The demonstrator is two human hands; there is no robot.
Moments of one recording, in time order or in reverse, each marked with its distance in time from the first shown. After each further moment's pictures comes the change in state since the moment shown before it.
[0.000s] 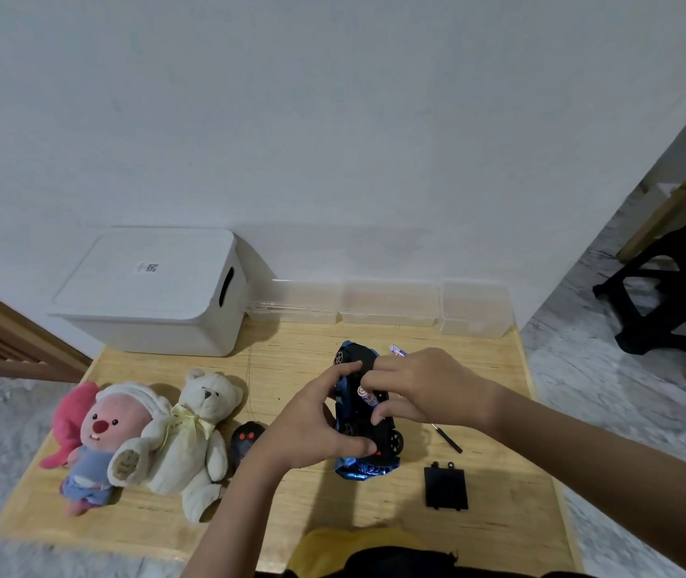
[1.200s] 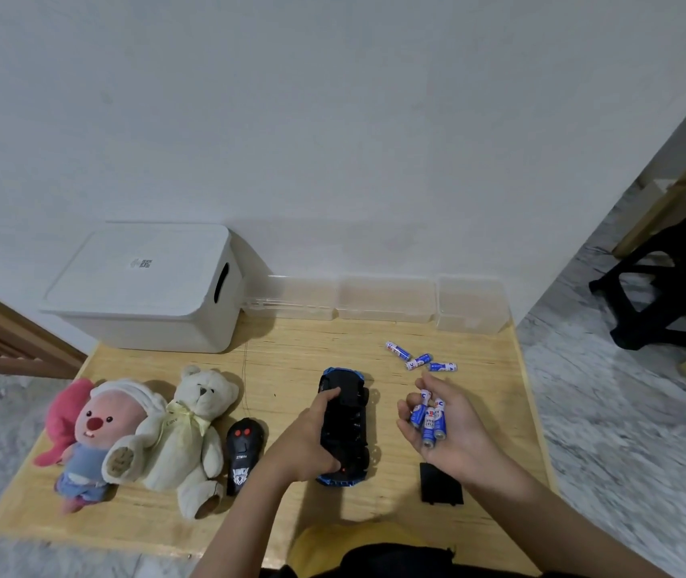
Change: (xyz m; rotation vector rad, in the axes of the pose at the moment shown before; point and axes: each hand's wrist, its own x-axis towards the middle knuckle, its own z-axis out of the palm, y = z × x) left_hand 0.010 -0.053 0.019 0.251 -0.111 -0.348; right_hand -0.031 -0.025 0.047 2.153 0.599 1.393
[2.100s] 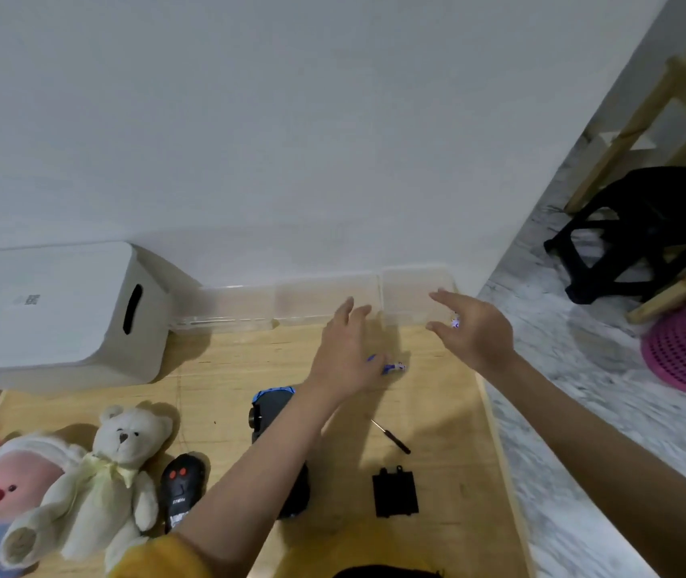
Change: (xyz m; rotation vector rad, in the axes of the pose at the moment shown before) left_hand 0.110 0.136 0.021 0.182 0.317 0.370; right_hand 0.066 -0.149 -0.074 -1.543 0.481 -1.153
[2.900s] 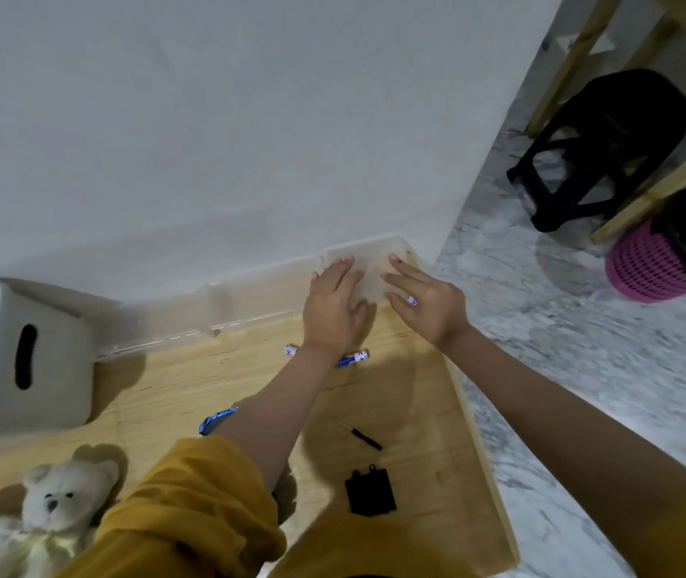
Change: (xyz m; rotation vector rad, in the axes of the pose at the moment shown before) left_hand 0.093 -0.007 0.070 0.159 0.224 0.304; right_hand 0.021 0.051 0.045 0.013 0.246 -0.214
